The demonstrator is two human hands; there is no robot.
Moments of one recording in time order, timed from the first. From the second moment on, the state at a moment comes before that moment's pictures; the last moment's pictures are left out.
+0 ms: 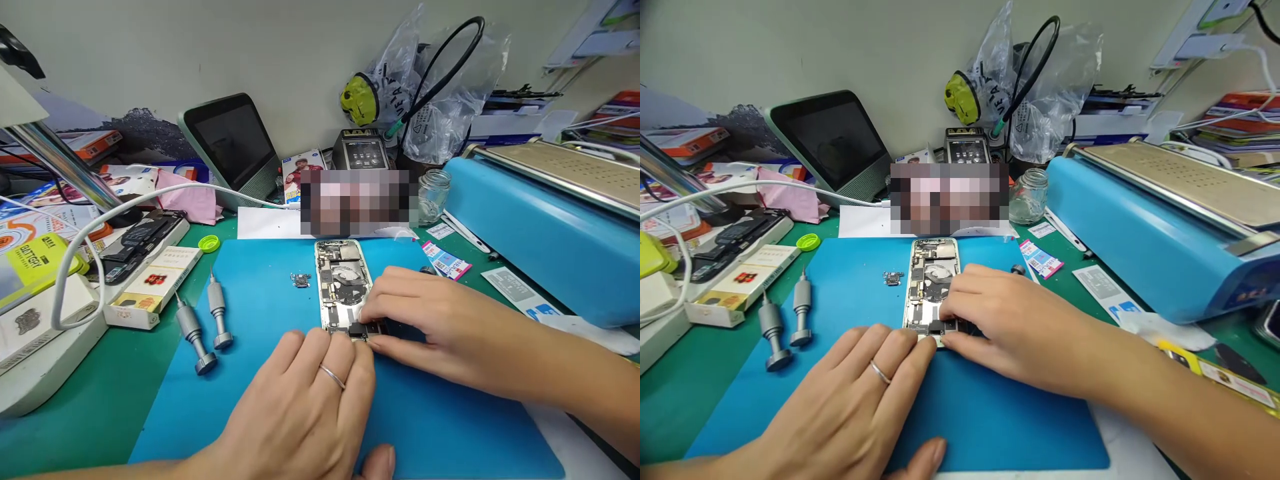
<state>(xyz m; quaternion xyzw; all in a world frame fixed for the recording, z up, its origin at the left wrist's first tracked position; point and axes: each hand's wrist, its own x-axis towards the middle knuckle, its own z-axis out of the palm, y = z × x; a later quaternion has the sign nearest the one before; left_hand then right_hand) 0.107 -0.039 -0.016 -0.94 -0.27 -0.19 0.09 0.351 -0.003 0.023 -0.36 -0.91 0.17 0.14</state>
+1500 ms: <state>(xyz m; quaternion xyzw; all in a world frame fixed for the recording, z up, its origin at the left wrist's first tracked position) 0.107 -0.036 -0.016 -0.94 -0.25 -0.23 0.09 0.360 0.007 0.030 -0.37 -0.89 0.25 0.10</state>
